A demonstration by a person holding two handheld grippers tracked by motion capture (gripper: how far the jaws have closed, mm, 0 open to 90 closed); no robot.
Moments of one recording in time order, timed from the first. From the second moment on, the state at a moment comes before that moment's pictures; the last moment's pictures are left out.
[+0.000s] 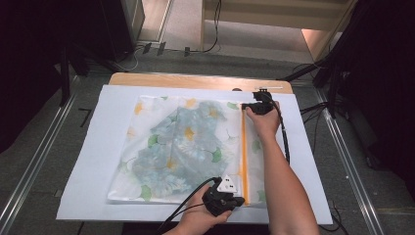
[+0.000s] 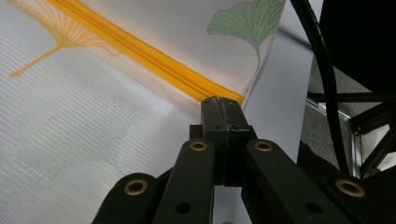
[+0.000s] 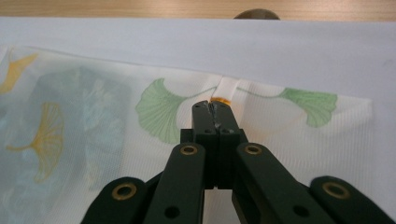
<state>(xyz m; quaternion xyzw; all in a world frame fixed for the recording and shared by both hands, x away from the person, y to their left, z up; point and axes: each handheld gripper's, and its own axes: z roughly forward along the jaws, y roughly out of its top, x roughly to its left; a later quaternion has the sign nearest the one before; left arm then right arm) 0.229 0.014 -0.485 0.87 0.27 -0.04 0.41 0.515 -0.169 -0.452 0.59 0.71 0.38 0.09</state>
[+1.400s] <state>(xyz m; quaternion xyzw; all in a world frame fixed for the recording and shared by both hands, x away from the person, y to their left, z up) 0.245 0.077 -0.470 0.81 0.33 0.01 0.48 0.386 -0.189 -0.453 0.50 0.71 0.48 0.12</state>
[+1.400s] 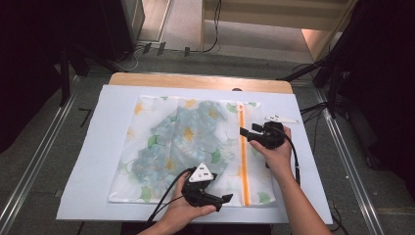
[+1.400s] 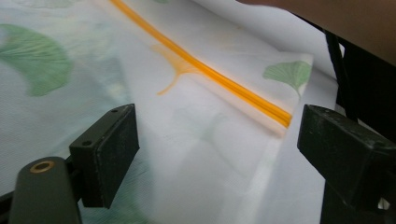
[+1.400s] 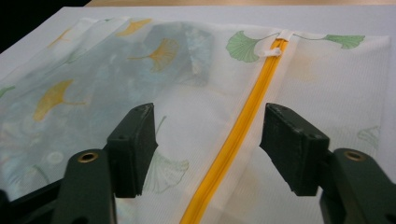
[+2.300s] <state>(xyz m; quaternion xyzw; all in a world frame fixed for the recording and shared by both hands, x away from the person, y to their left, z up) 0.258 0.252 -0.455 0.78 0.41 0.13 0.46 0.271 -0.251 -0.462 0.49 0.72 0.48 0.12</state>
